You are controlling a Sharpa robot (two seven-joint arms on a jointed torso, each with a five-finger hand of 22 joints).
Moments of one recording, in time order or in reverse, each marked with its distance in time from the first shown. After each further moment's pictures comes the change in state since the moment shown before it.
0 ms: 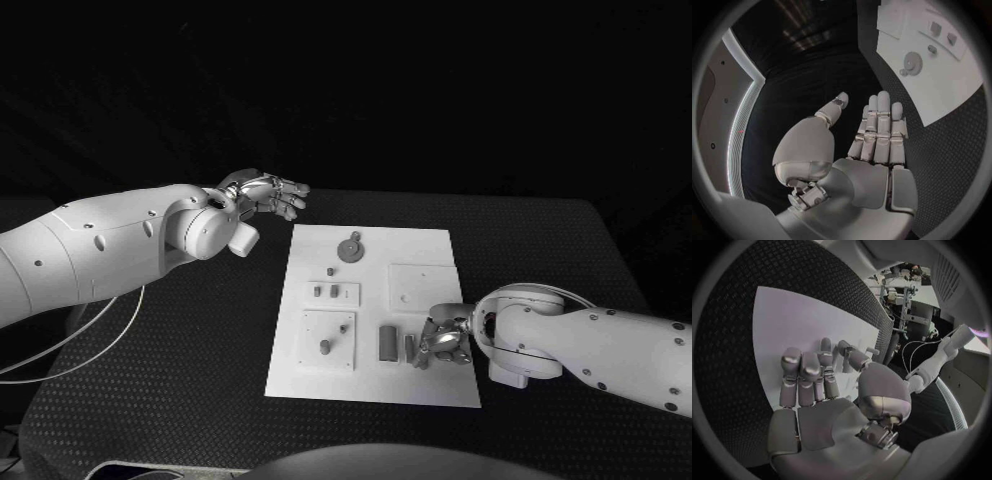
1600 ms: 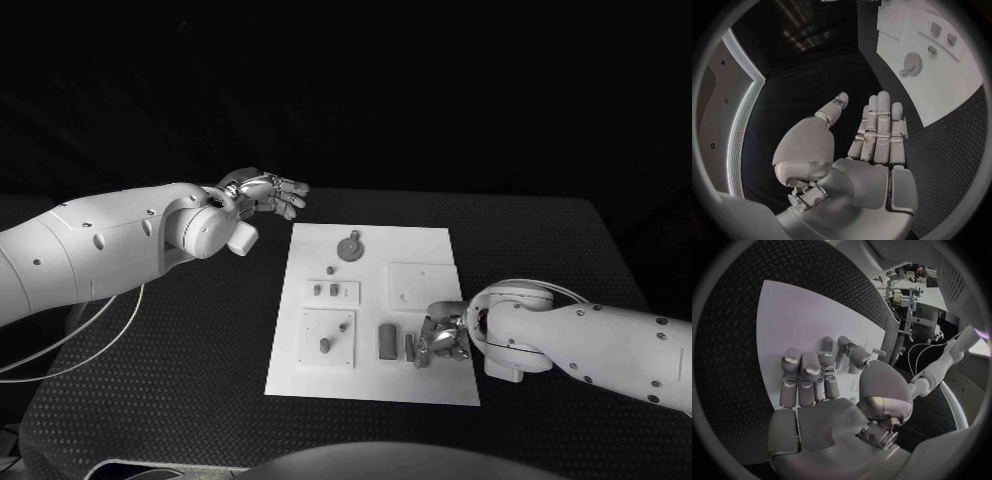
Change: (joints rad) left arm 0.000 -0.001 0.000 0.000 -0.001 0.004 -0.002; left_hand 0.000 0.000 0.000 0.000 0.000 -0.001 -0.001 0.000 0.000 0.000 0.000 0.000 0.000 0.000 0.000 0.000 0.003 0.000 0.000 0.000 0.000 0.002; right arm -0.005 0.037 0.003 -0.042 -0.015 0.020 -0.038; right_hand 0.030 0.020 0.024 -0.004 0.066 0.009 -0.009 0.019 -0.012 0.007 0.000 -0.008 0.009 0.005 -0.001 0.004 -0.004 0.001 -0.002 0.006 0.009 -0.004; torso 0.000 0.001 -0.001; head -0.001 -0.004
